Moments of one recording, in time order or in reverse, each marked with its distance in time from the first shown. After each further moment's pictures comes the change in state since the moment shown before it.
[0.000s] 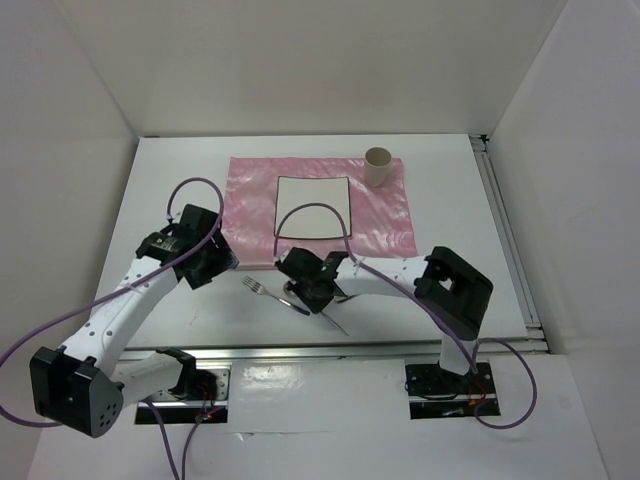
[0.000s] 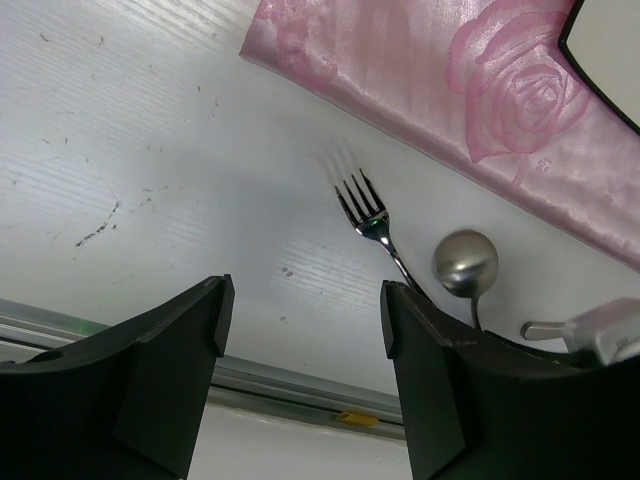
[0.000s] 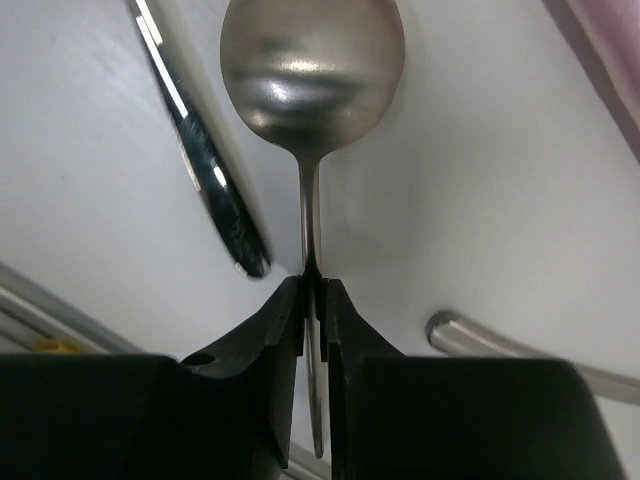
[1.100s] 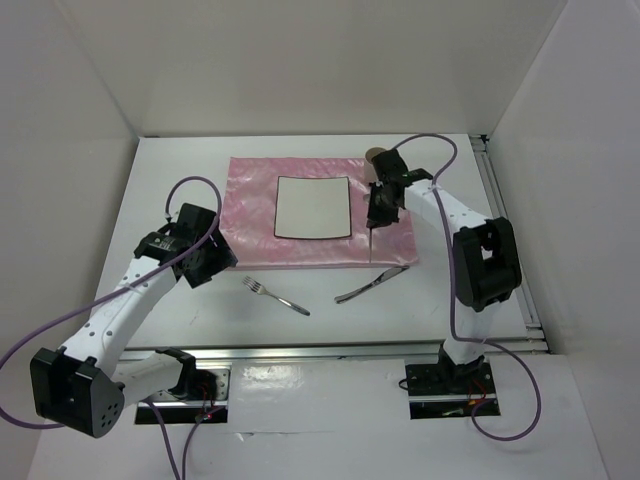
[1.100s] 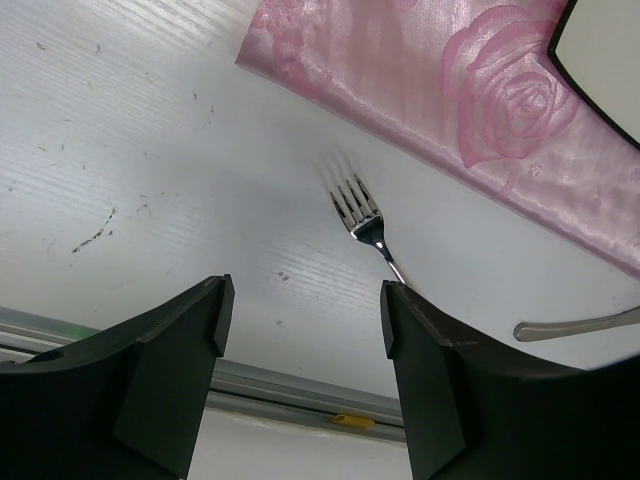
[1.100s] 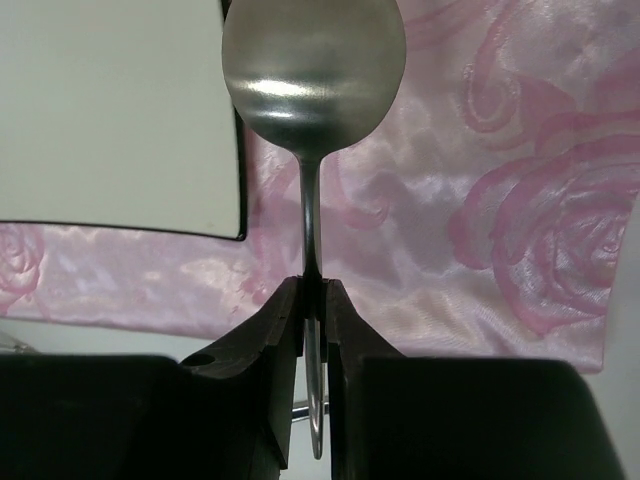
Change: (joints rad) left arm 0.022 -0.001 0.000 0.014 0.016 0.017; right arm -0.705 -0.002 0.266 -0.156 -0.110 0.244
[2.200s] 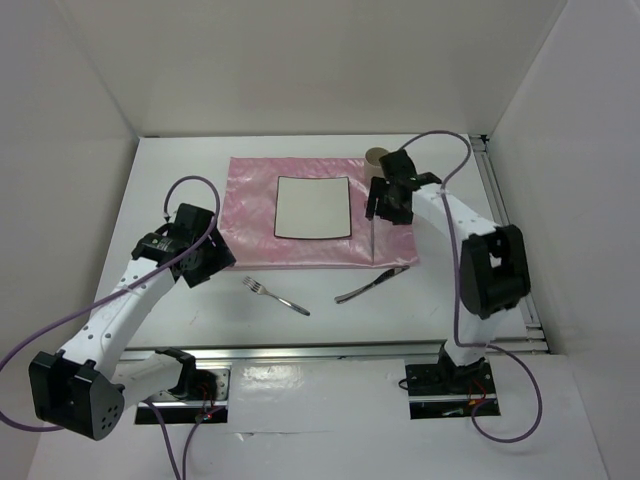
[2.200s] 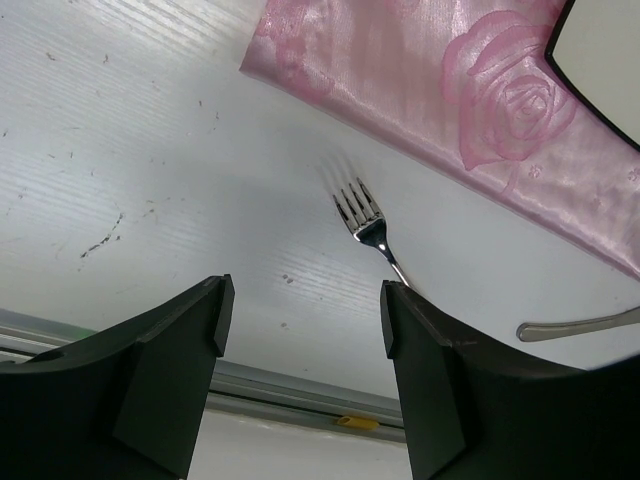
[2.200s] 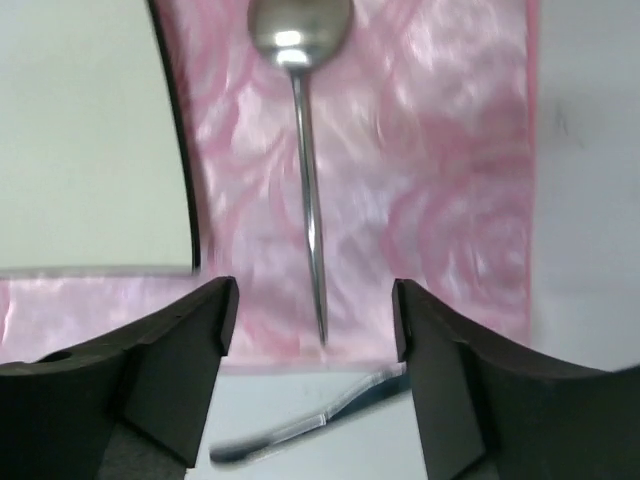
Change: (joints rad) left arm 0.011 -0.013 0.000 0.000 0.001 0.023; right arm -0.027 0.020 -0.014 0.074 0.127 -0.020
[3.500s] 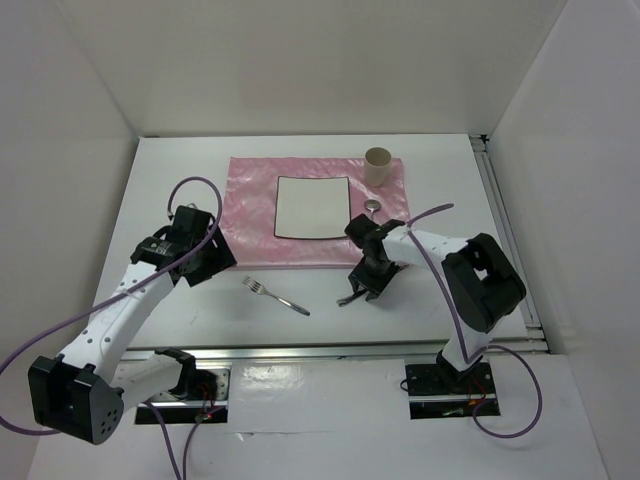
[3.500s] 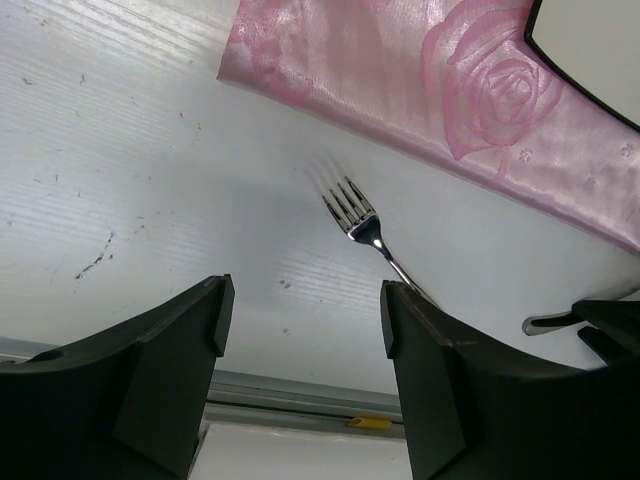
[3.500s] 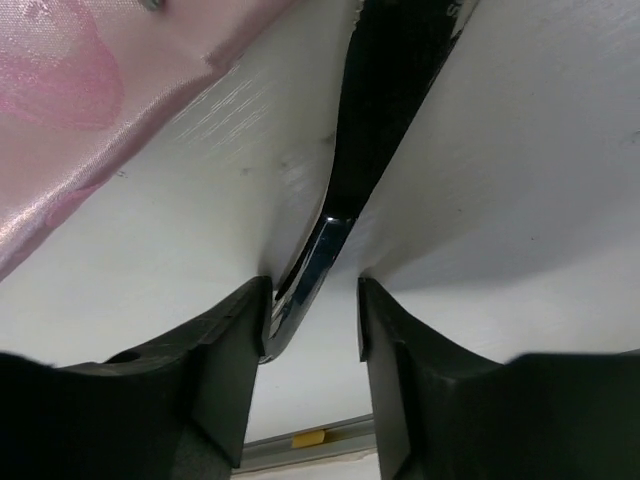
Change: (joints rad) left arm 0.009 -0.024 -0.032 0.056 0.040 0.064; right arm 0.285 -0.126 -0.401 -0.165 -0.051 0.846
